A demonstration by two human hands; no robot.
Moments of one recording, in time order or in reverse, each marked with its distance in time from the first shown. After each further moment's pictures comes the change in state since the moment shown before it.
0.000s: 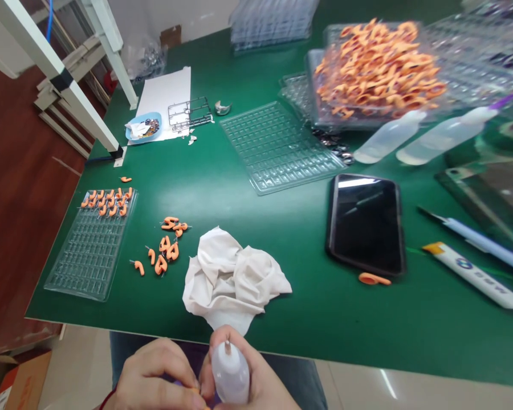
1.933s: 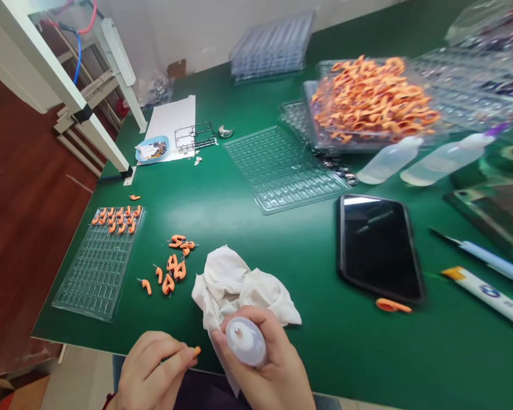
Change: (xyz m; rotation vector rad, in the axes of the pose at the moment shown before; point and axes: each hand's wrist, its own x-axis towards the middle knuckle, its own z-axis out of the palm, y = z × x) left_hand -0.002 -0.024 -0.015 0.609 0.043 0.127; right_hand 0.032 -0.035 0.027 -0.952 0.663 -0.623
